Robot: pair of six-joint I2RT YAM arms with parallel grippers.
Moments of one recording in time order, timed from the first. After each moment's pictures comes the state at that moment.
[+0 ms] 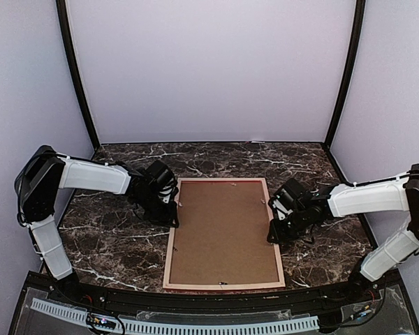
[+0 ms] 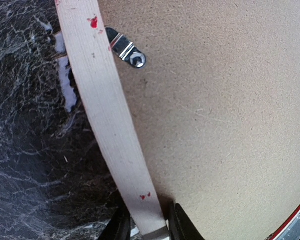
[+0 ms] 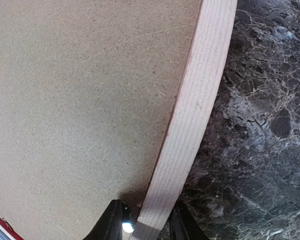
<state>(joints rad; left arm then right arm) -0.67 1.82 1.10 -0.53 0.19 -0.48 0.76 1.46 0.72 -0.46 -0.07 0.50</state>
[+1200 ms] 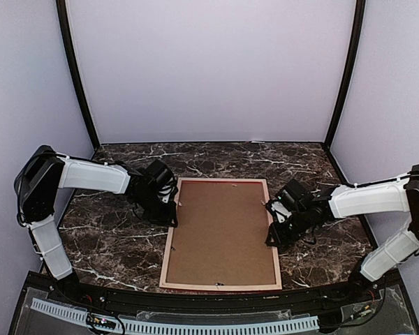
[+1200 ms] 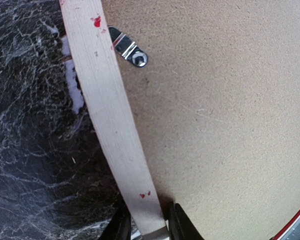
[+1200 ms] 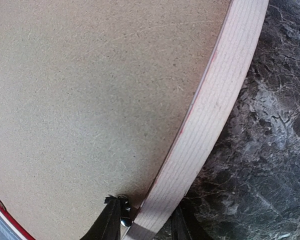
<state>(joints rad) -0.67 1.81 1.10 -0.54 0.18 -0.46 0.76 1.45 0.70 -0.45 -0.14 0.42</state>
